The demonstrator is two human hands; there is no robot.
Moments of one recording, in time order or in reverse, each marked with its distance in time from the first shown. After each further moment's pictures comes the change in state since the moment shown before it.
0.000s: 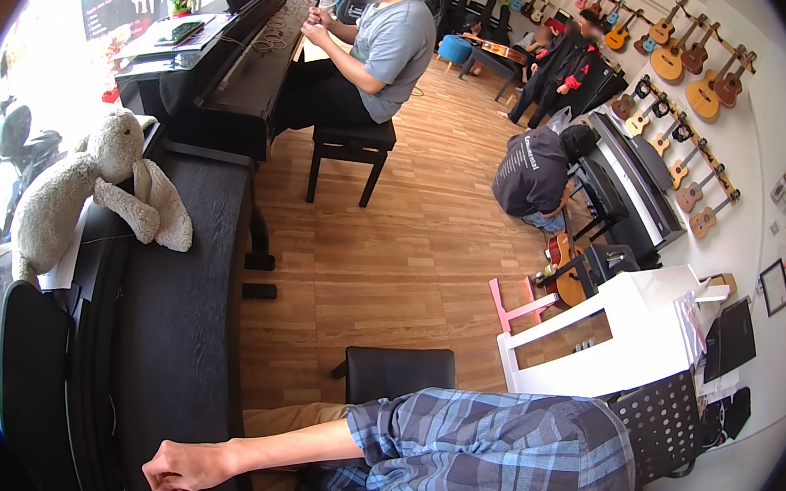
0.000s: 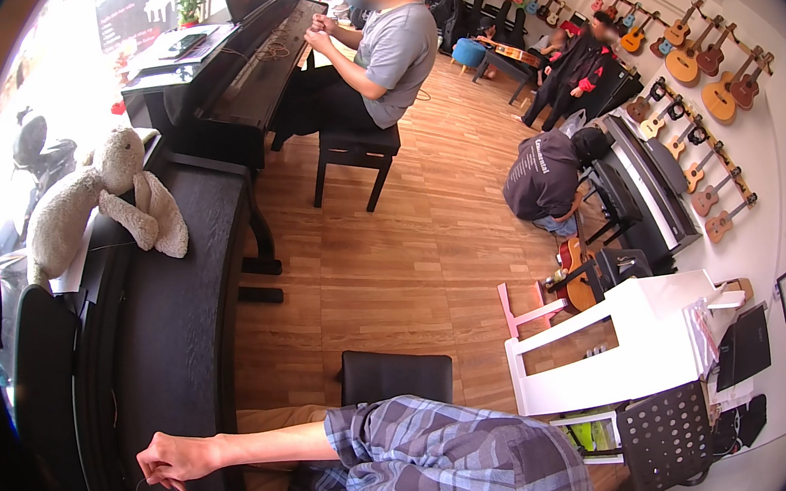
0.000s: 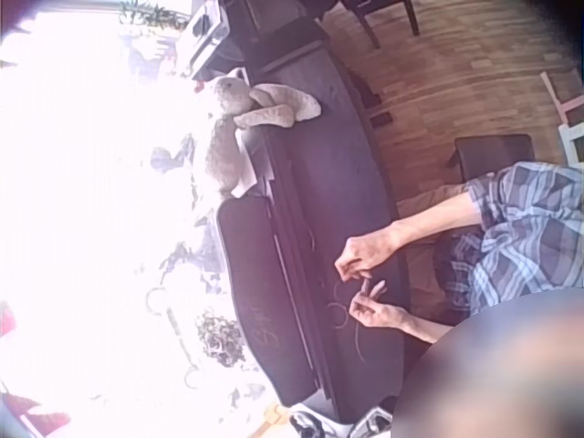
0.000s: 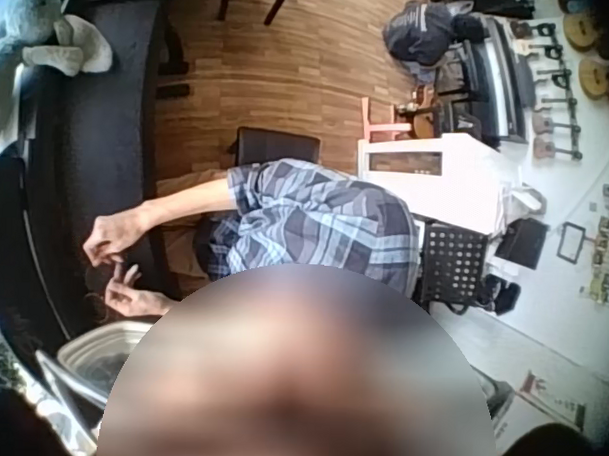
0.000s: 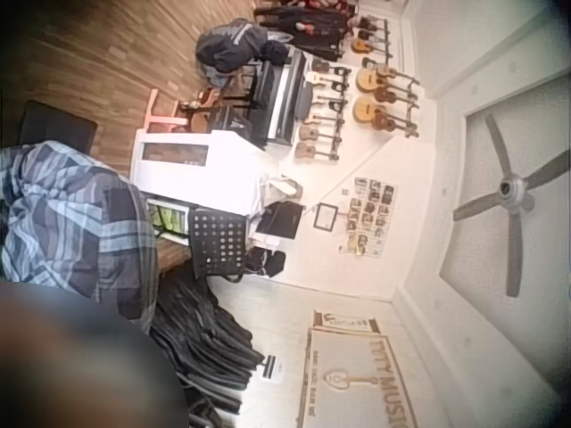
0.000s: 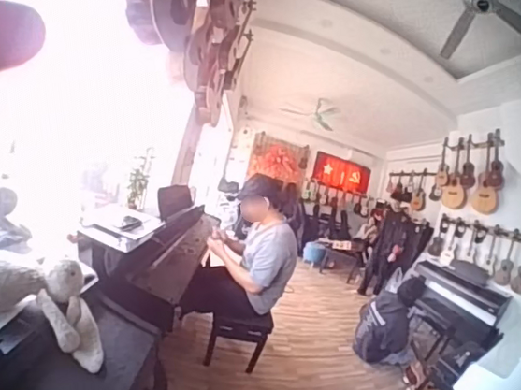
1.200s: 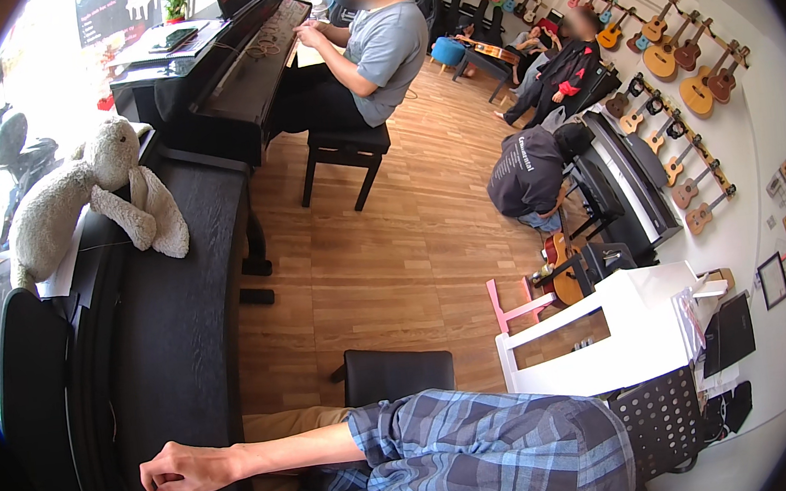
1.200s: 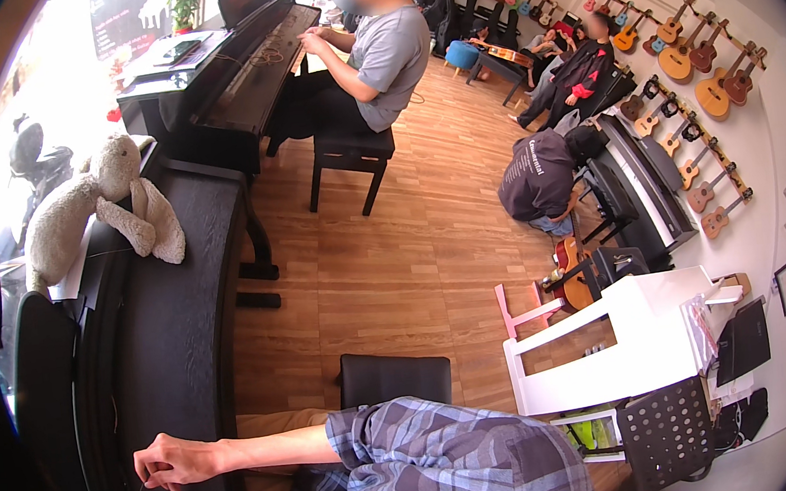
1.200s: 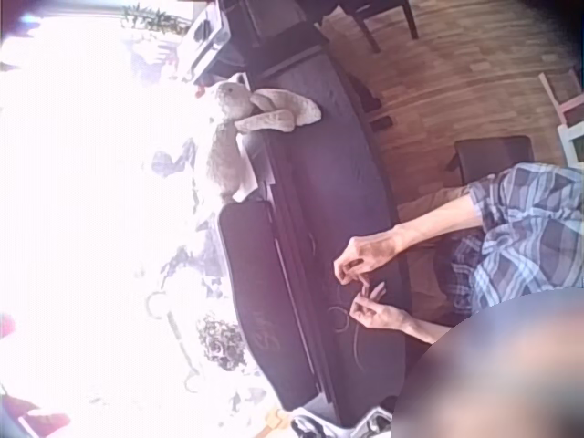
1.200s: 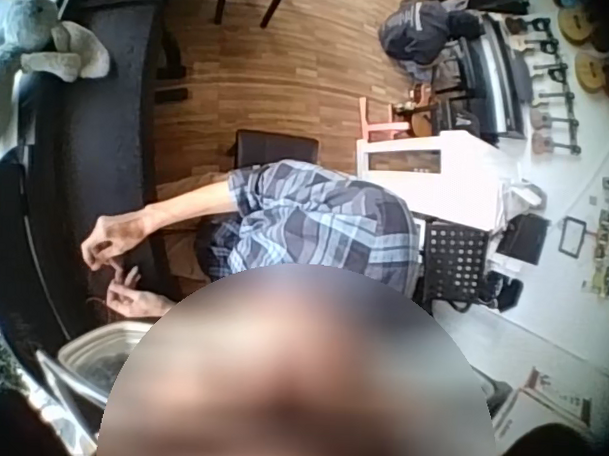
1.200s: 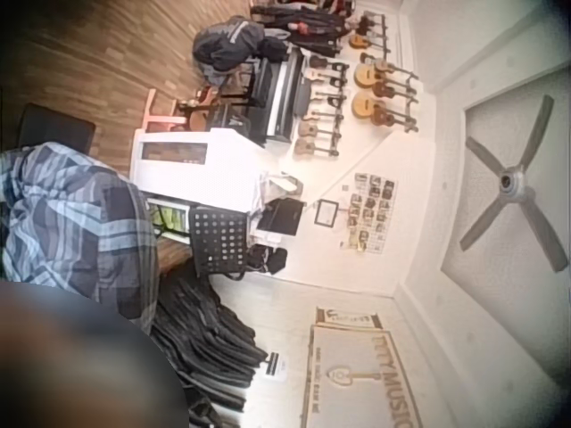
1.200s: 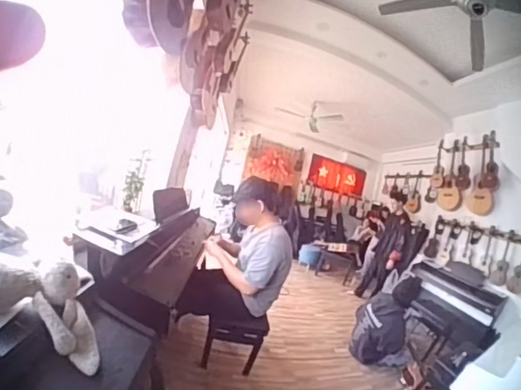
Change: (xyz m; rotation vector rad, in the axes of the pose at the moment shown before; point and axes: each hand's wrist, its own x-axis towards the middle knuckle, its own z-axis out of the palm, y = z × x) left_hand 0.003 0.002 0.002 0.107 -0.008 -0.034; right_hand -0.004 -0.010 0.004 0.019 0.166 -0.012
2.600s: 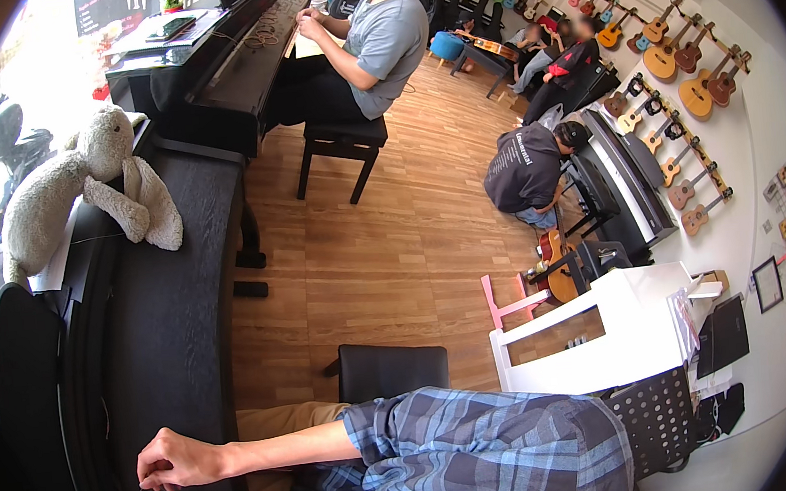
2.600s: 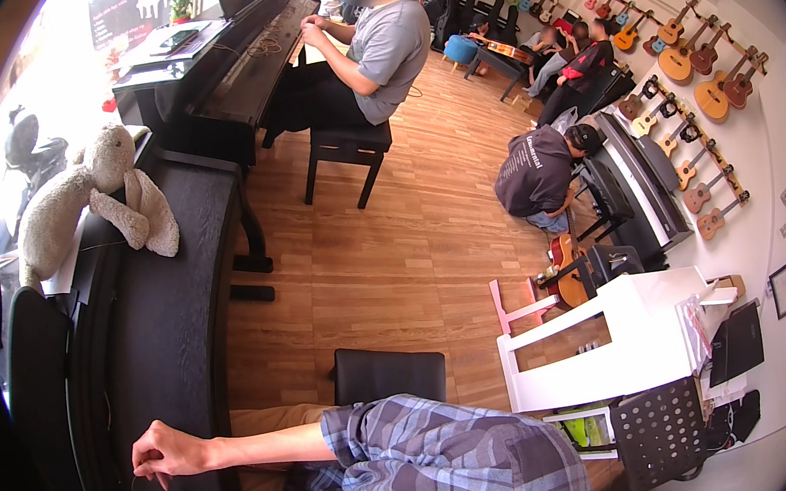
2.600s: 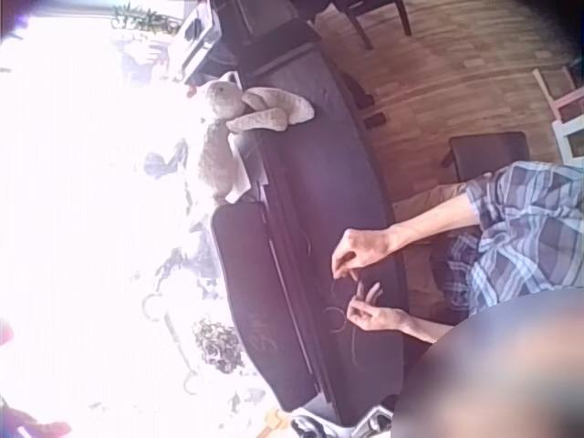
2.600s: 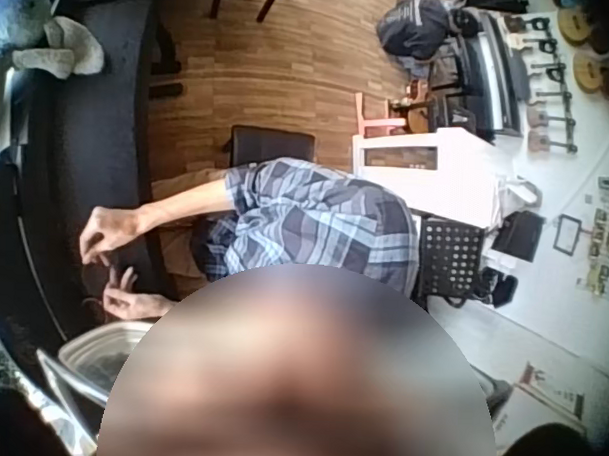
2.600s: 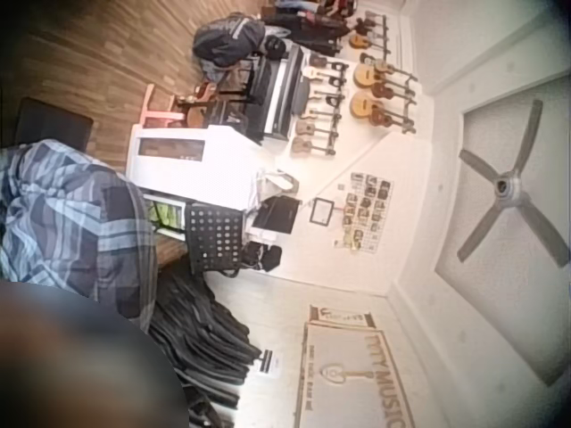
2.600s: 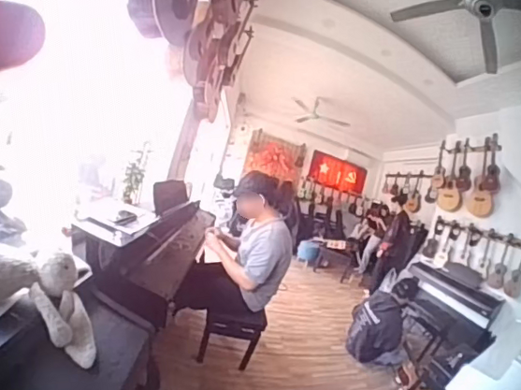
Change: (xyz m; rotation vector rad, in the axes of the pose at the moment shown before) left_hand 0.001 -0.007 0.000 -0.053 0.034 0.032; right_hand 0.004 0.008 -0.004 -0.010 0.070 0.023
